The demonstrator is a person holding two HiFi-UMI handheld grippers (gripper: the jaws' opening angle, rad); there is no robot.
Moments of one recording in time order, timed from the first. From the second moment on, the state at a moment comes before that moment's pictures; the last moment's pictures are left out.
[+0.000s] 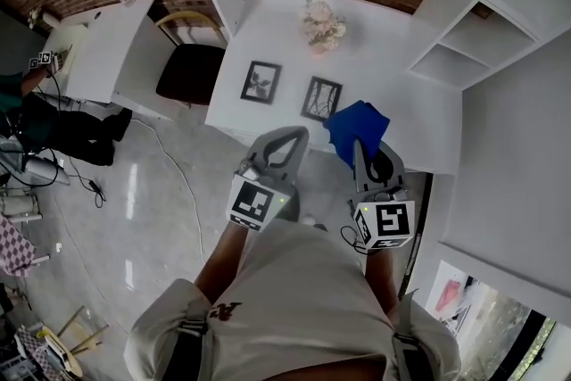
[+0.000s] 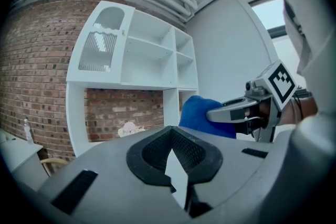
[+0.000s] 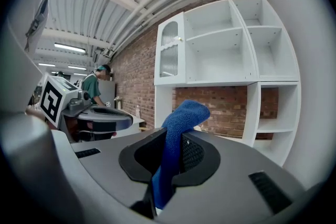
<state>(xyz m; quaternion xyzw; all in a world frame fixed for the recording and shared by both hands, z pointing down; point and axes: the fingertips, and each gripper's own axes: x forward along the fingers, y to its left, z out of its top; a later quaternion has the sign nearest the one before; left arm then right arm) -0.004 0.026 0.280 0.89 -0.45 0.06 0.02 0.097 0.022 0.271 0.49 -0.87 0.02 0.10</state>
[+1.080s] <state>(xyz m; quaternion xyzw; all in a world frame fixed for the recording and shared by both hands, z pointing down) -0.030 -0.057 0.384 0.93 -0.35 0.10 0.08 0.066 -0.041 0.360 0.55 -0.81 0.07 0.17</state>
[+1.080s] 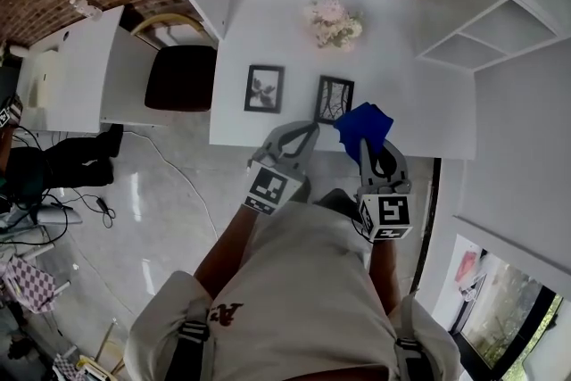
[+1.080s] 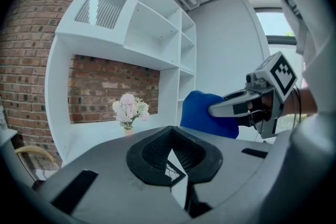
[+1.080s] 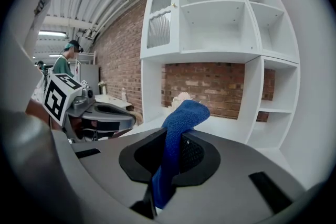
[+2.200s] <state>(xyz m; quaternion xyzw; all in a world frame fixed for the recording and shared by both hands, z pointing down) -0.016 -0.083 0.501 0.92 -0.32 0.18 0.13 0.065 -0.070 0.420 0.53 -0.81 0.12 0.22</state>
